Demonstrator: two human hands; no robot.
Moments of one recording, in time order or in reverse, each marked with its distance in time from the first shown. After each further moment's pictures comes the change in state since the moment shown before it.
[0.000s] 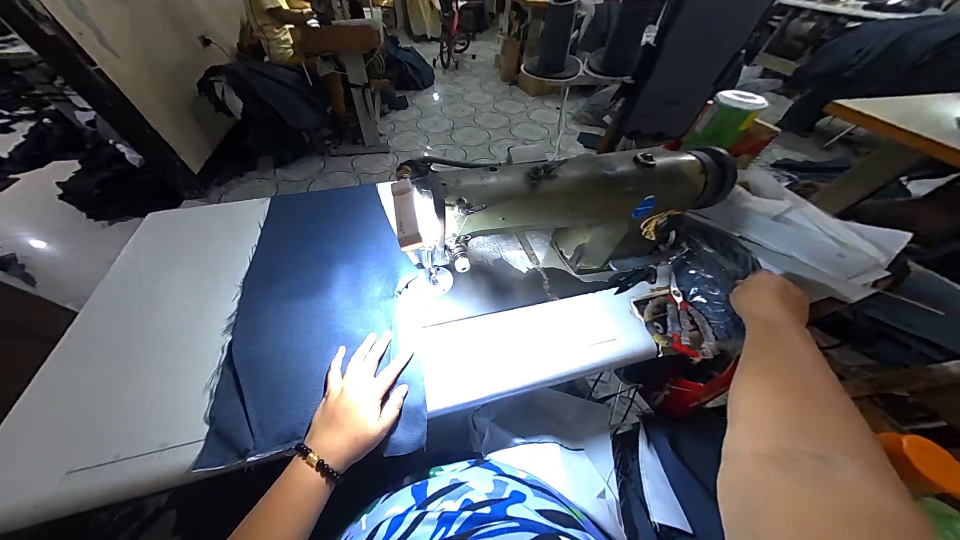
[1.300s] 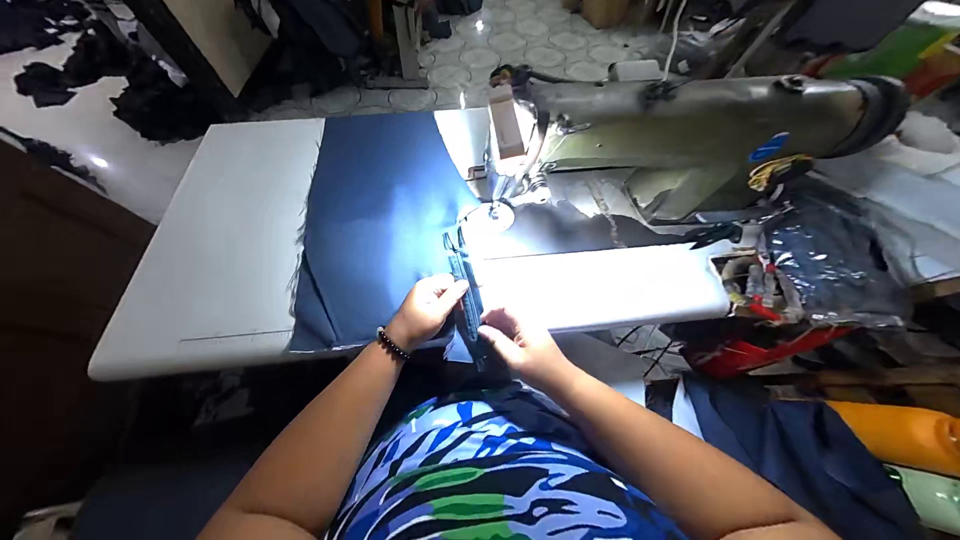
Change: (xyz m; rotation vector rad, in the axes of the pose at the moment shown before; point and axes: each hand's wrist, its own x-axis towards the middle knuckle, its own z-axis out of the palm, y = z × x) left_hand 0.022 -0.002 -0.011 -1.261 0.043 -0.161; right_hand -0.371 -0.157 0.085 0.980 -0.779 -1.080
